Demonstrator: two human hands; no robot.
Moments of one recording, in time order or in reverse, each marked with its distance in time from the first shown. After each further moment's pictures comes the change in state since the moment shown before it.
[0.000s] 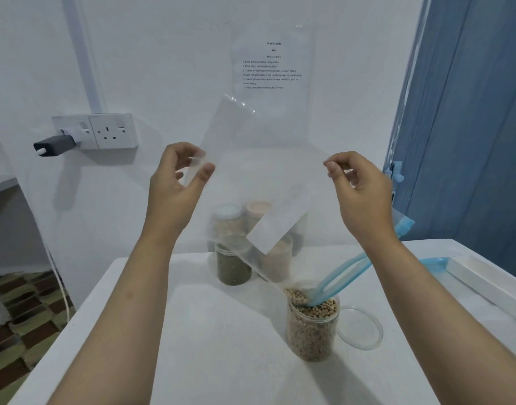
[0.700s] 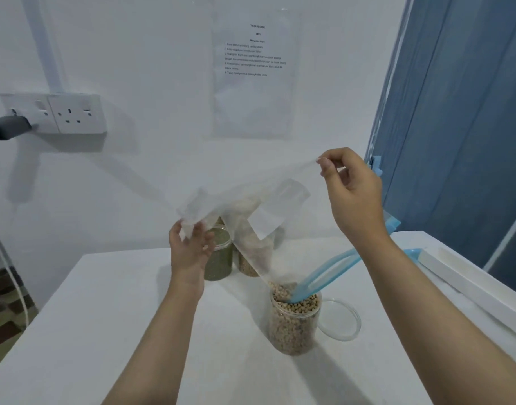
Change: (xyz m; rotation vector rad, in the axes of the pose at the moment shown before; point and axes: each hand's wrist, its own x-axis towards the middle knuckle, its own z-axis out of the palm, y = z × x) left_hand -0.085 -0.094 0.074 -0.757 0.192 -0.705; right_hand -0.003 0.008 -0.006 -0.010 -0.019 0.028
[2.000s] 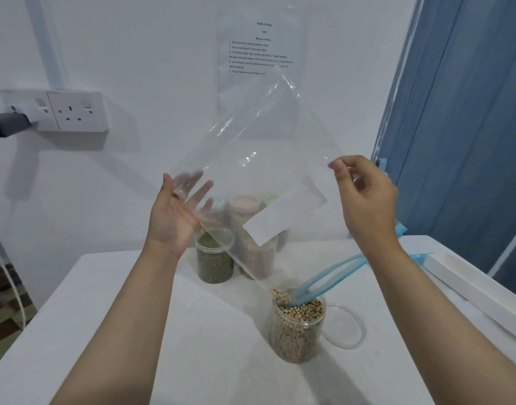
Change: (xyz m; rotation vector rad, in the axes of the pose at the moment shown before) left_hand 0.041 0.071 0.018 -0.189 -0.332 -0.026; right_hand 0.002 0.015 0.001 -0.010 0.095 0.041
